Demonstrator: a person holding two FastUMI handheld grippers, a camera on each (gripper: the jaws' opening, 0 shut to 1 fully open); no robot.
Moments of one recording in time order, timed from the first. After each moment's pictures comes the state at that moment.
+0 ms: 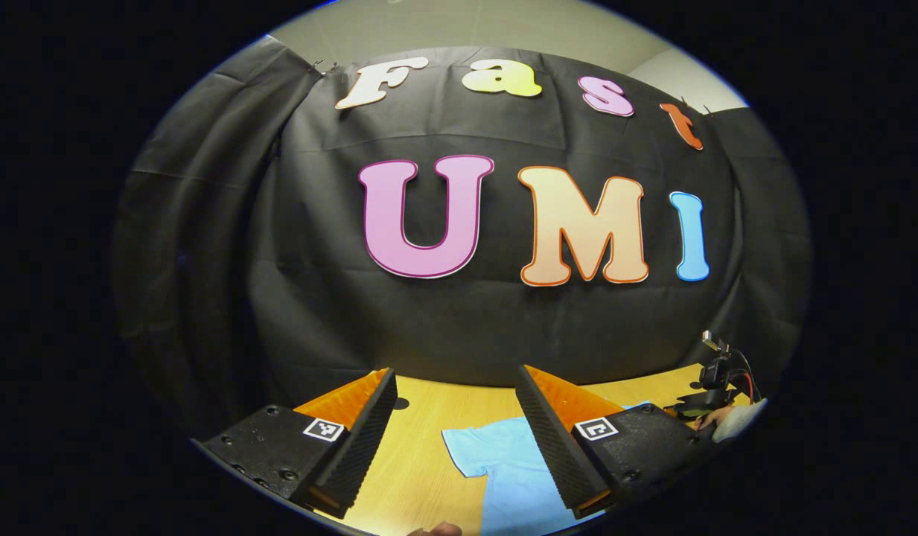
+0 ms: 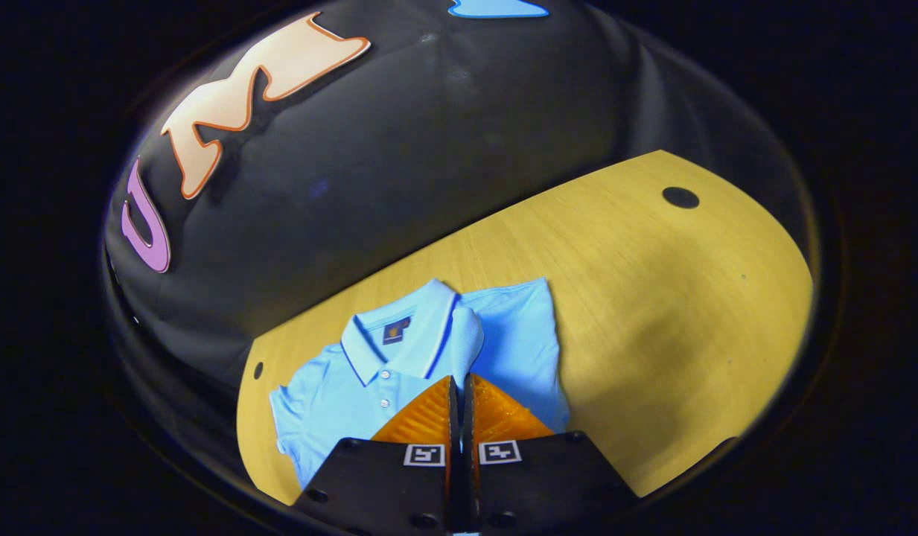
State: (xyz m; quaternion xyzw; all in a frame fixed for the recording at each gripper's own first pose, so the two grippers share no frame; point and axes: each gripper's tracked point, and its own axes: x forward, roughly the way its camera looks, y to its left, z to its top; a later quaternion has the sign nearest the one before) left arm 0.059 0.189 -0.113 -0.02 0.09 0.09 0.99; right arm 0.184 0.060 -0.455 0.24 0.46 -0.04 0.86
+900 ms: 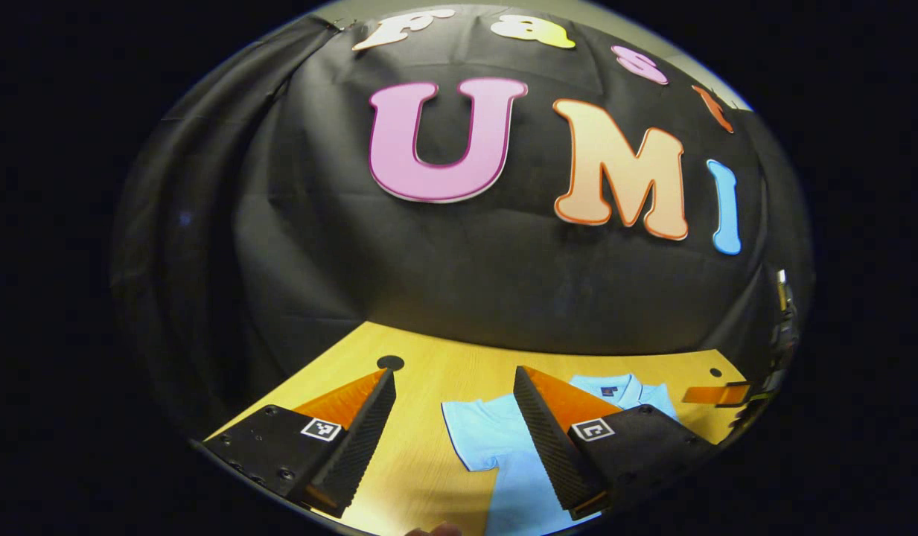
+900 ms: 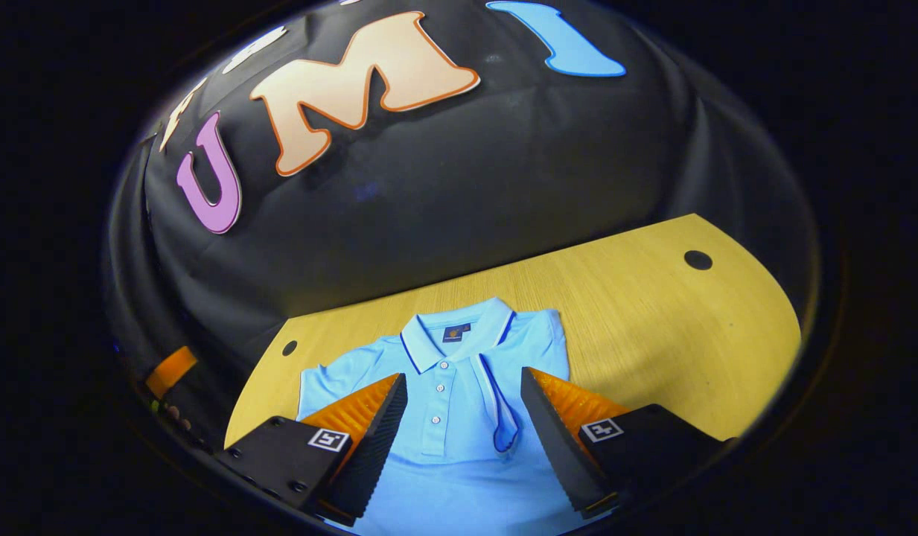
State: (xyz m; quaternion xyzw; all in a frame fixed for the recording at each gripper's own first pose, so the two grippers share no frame) left arm 0.127 0.210 -0.248 -0.06 0.19 0.09 0.98; right arm 0.150 0.068 -0.367 0.14 0.39 0.03 0.91
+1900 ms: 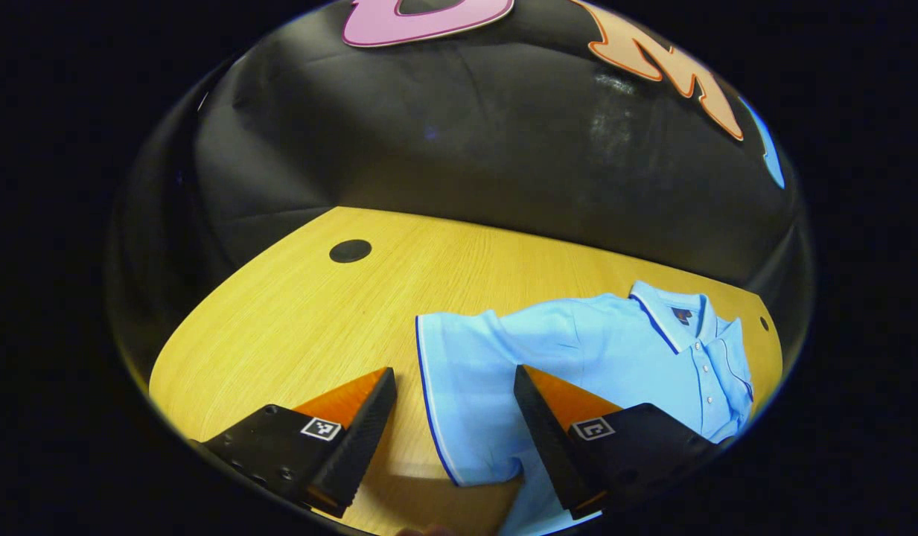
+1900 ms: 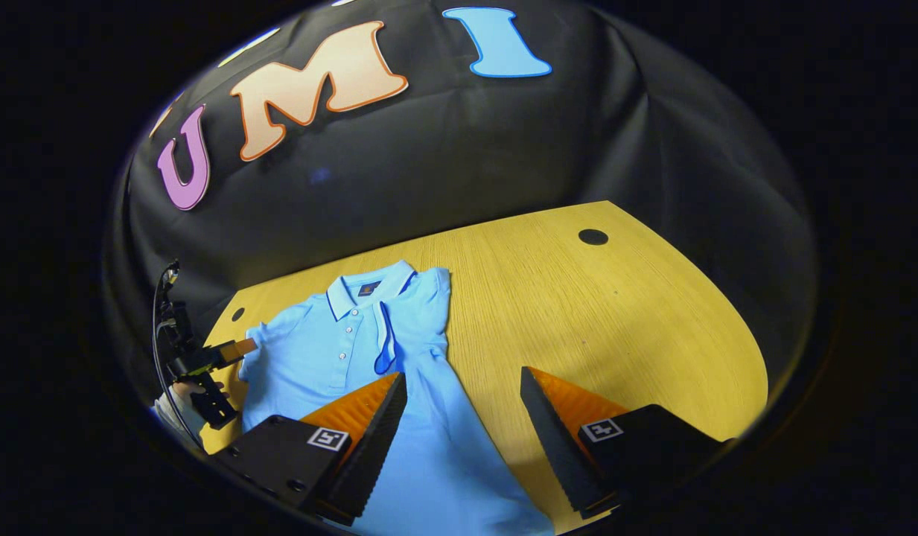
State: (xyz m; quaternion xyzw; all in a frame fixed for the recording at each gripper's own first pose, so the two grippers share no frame) left arm 0.168 0.199 -0.427 -0.08 0.35 0.10 0.93; right arm 0.059 -0.038 -0.367 0.10 0.42 -0.05 0.90
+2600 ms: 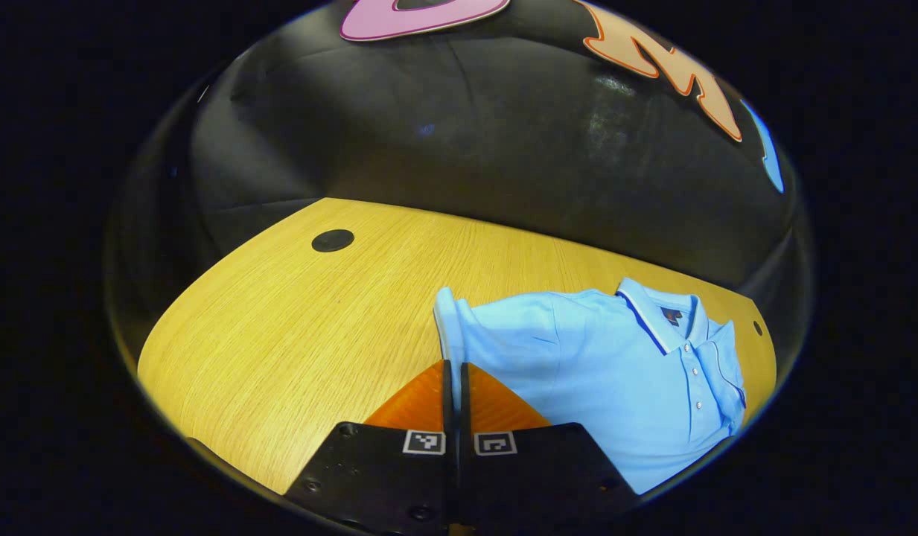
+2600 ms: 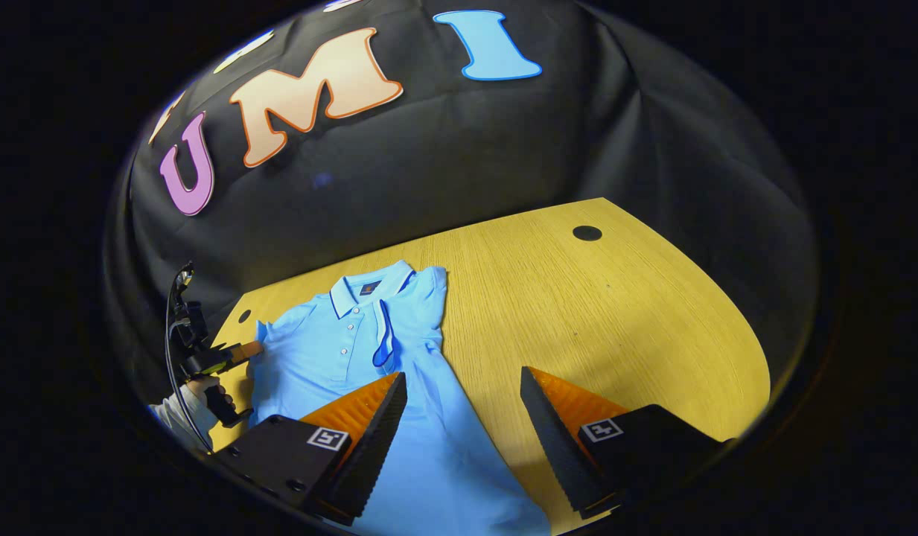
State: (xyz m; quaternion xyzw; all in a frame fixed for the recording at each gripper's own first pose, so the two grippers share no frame) left arm 0.176 0.175 -0.427 -0.09 0.35 0.09 0.93; right arm 0.042 -0.053 -0.360 0.11 0.42 -0.05 0.90
